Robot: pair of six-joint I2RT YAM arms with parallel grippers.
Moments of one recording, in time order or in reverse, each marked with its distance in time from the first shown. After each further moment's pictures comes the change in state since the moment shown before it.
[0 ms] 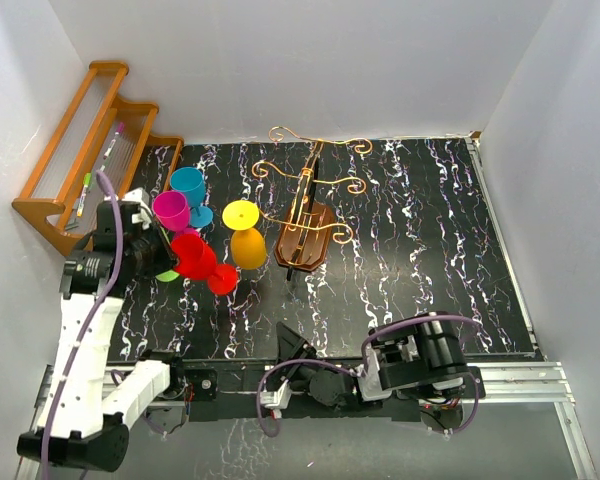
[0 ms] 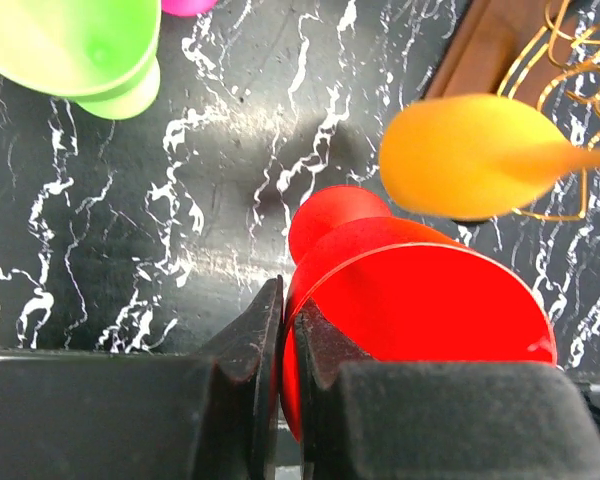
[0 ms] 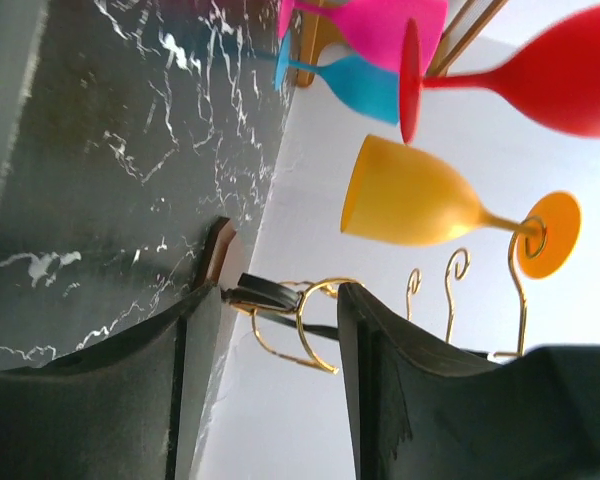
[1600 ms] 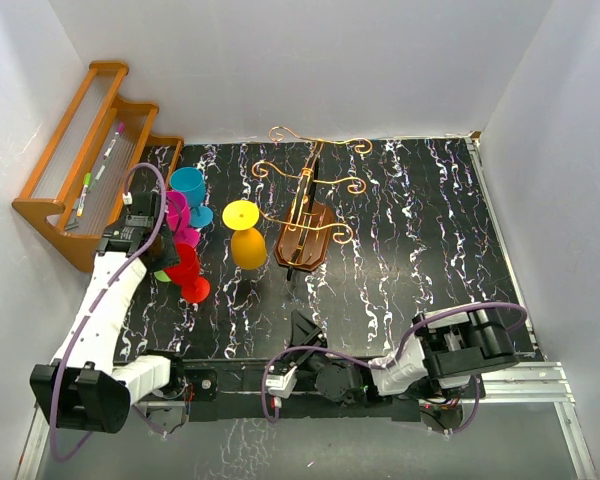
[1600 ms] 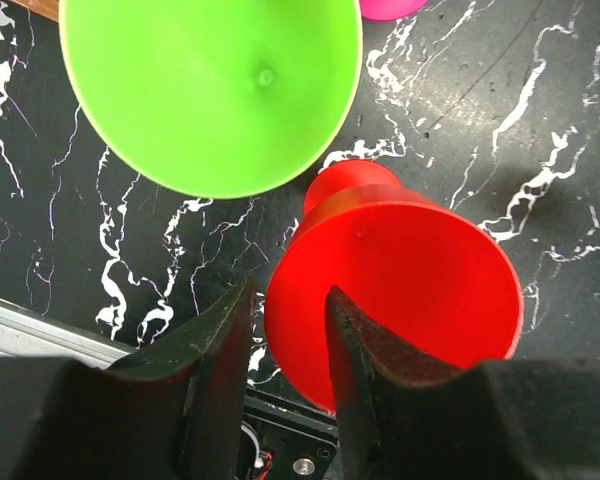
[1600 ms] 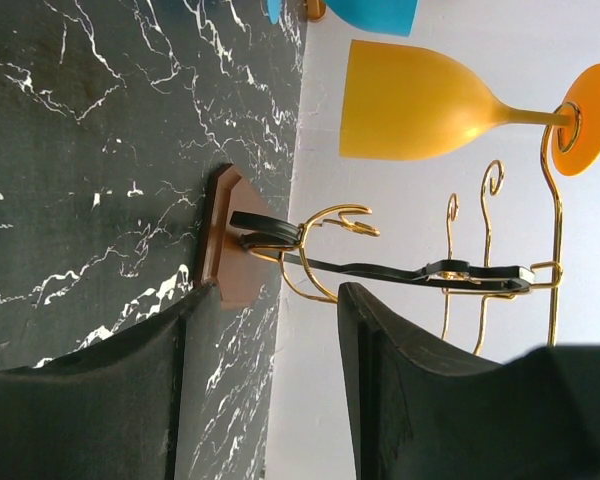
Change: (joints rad) left arm 0.000 0.241 -0.171 0.160 -0.359 0.074; right arm 0.000 -0.252 -0.033 -0.241 0.127 0.235
